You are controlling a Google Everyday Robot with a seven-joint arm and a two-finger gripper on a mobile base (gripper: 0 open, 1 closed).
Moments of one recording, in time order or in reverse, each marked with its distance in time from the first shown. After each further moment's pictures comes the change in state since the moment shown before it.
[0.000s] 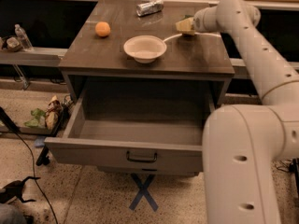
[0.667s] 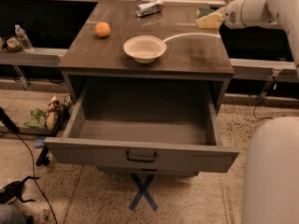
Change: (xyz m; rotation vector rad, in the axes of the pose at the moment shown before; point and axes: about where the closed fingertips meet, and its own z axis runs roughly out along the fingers) arm -0.007 0.000 -0.111 -0.189 -0.036 -0.144
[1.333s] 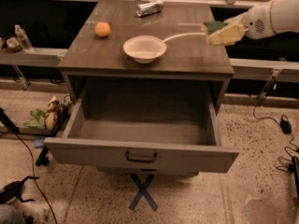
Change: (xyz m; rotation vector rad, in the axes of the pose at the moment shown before) arm 0.027 0.067 -0.100 -0.204 0.100 -0.092
